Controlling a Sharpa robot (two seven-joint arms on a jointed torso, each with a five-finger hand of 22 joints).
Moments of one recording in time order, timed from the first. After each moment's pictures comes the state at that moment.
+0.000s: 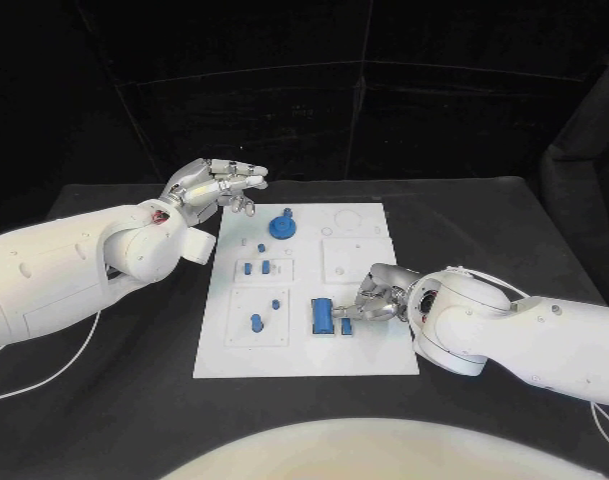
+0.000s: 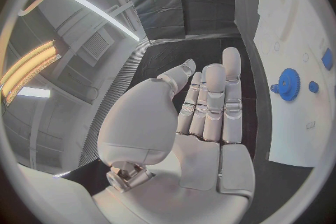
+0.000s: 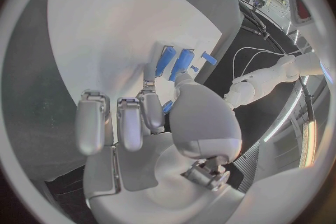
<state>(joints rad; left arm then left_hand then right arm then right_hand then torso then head) 1.20 -0.78 -0.10 1.33 -0.05 -0.07 0.39 1.30 -0.04 0.39 -0.09 0.06 0.96 0.19 0.17 0.07 0.98 0.12 0.45 0.11 1.19 0.03 1.10 0.53 0.18 1.15 0.13 0.66 0.70 0.97 -0.86 -0.02 1.82 -1.31 -0.26 -0.69 1.05 -0.05 -0.06 0.29 0.06 1.12 0.04 0.31 0.46 1.46 -0.03 1.28 1.31 1.47 -0.09 1.52 1.31 0.06 1.47 0.02 1.45 1.31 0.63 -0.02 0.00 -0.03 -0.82</state>
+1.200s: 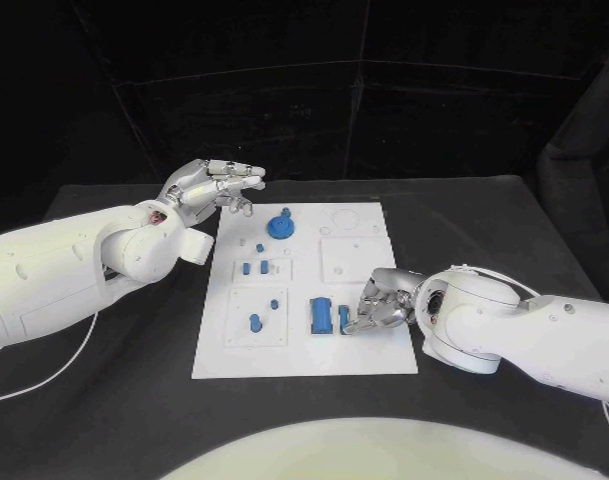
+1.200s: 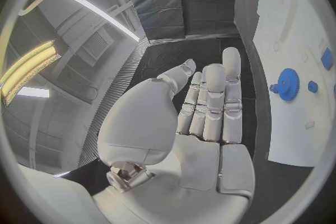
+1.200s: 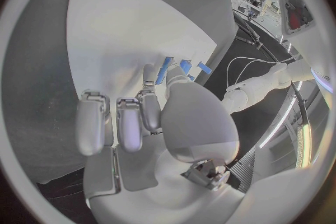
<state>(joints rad) 1.20 -0.78 -0.10 1.33 -0.05 -0.07 0.38 1.30 -0.04 0.39 -0.09 0.06 0.96 0.19 0.17 0.07 0.98 0.12 0.45 0.11 1.19 0.03 1.10 0.52 0.18 1.15 0.13 0.66 0.70 0.97 -0.91 -0.02 1.82 -1.31 -0.16 -0.61 1.25 0.00 -0.10 0.19 0.10 1.11 0.04 0.30 0.48 1.46 -0.03 1.28 1.31 1.47 -0.09 1.51 1.31 0.06 1.47 0.02 1.45 1.31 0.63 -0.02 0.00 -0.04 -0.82</state>
